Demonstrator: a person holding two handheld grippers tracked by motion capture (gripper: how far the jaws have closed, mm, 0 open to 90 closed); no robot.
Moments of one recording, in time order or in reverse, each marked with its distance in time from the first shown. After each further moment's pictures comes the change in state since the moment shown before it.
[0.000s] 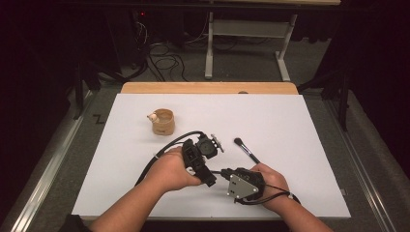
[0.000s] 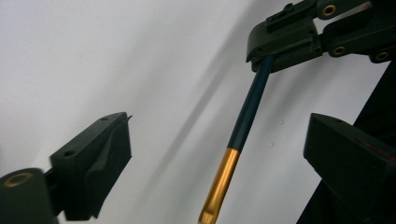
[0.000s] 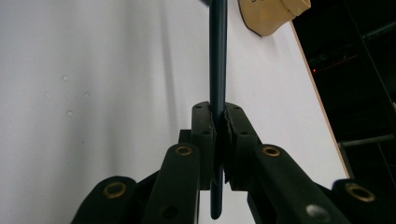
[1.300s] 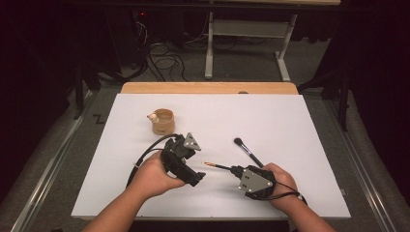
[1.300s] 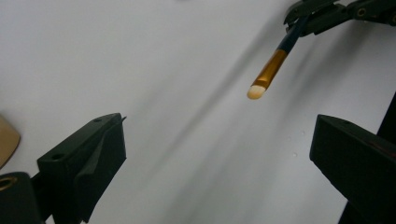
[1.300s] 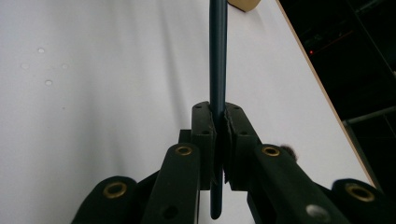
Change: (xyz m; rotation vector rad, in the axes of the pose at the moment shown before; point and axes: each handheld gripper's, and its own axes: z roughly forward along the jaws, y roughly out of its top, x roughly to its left) left arm 0.019 -0.055 -0.003 -0.291 0.015 -0.069; right arm -0.007 -0.027 -0.009 0.001 -0.021 0.125
